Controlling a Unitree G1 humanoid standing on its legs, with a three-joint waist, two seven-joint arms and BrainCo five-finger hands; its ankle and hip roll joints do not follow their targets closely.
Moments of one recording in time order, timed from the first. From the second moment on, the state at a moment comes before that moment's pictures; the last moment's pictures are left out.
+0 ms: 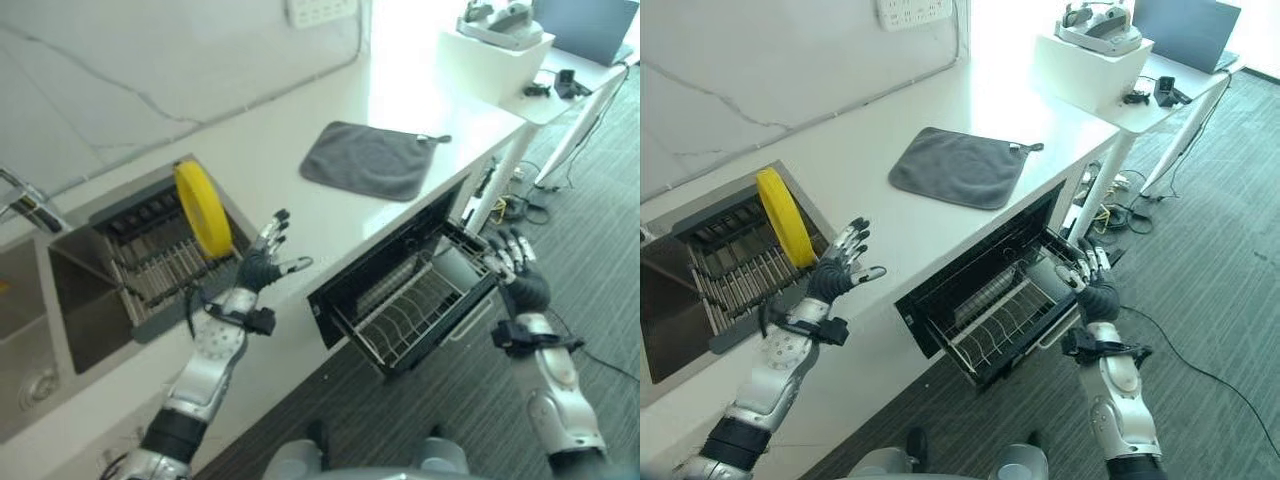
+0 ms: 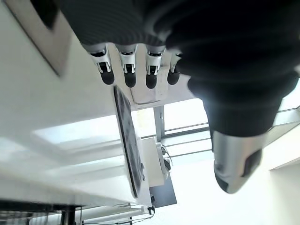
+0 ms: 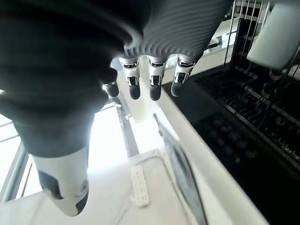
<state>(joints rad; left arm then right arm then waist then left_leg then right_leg) -0.01 0.48 -0.12 0.00 -0.25 -0.19 0.04 0.04 -0.33 0.02 -0.05 0.63 -0.19 -0.04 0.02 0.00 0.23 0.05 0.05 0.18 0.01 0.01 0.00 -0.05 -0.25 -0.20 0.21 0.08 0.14</state>
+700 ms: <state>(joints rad) -0.12 0.45 -0.22 0.01 -0.22 -0.24 0.05 0.01 -0.38 0.06 -0.04 0.65 -0.23 -0.02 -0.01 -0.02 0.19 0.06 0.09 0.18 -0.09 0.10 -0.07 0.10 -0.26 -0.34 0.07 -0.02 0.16</state>
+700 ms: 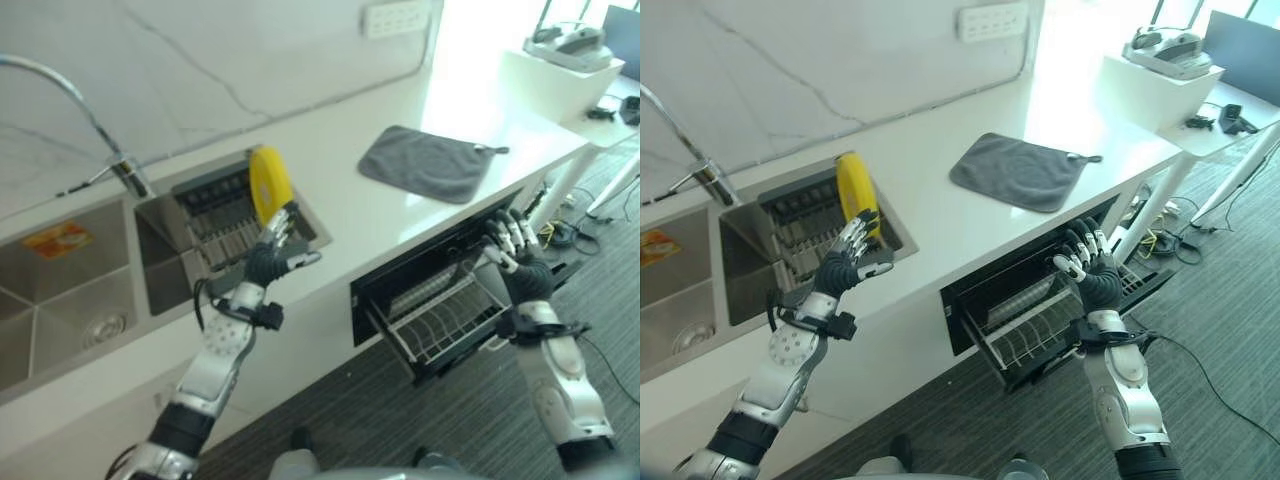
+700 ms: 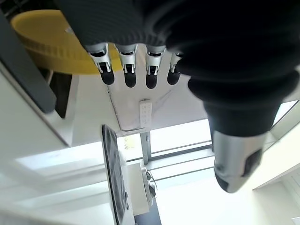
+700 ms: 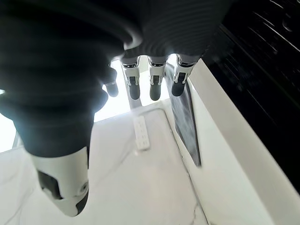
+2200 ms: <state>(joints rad) 0.04 0.51 -0.09 -0.04 -0.22 -0.24 -0.03 -0.48 -0.40 0.12 0.13 0.68 -0.03 -0.11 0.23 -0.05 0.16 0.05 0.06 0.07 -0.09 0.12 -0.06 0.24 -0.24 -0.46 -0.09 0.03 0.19</state>
